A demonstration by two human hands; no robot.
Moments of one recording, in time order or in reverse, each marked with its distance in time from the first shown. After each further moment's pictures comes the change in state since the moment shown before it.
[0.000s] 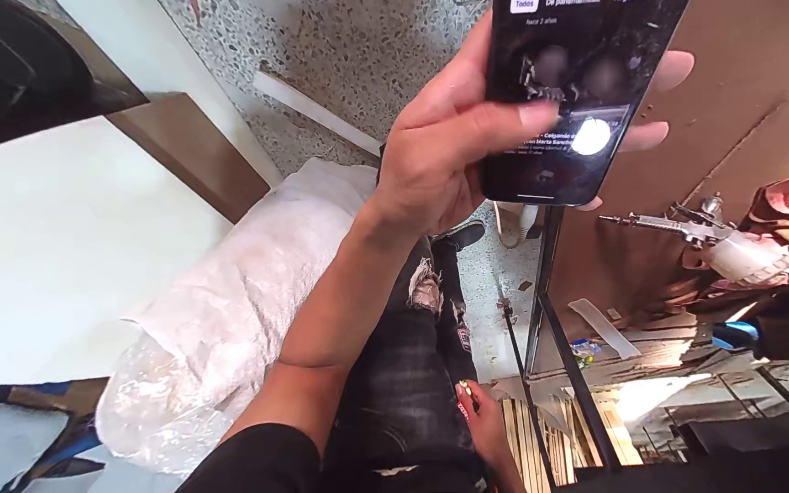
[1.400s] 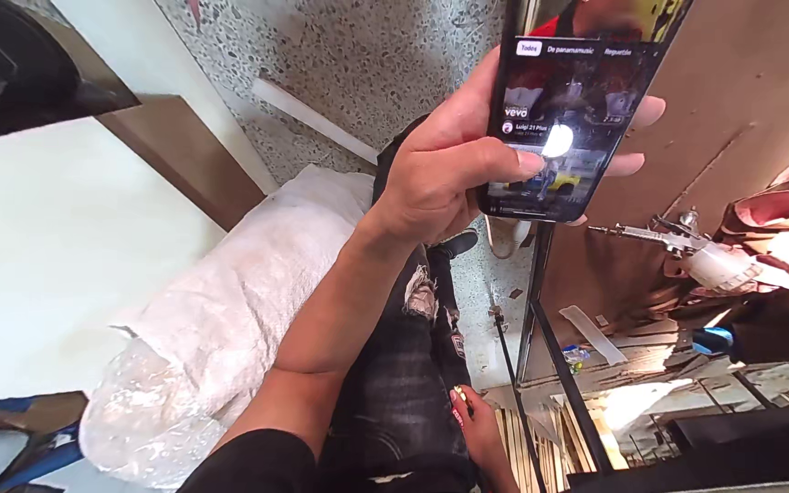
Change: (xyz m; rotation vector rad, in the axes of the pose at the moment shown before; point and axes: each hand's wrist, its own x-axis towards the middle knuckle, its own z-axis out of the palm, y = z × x) left_hand -0.013 0.018 0.000 0.103 -0.071 -0.006; right_hand 0.001 -0.009 -0.001 -0.053 -0.047 0.061
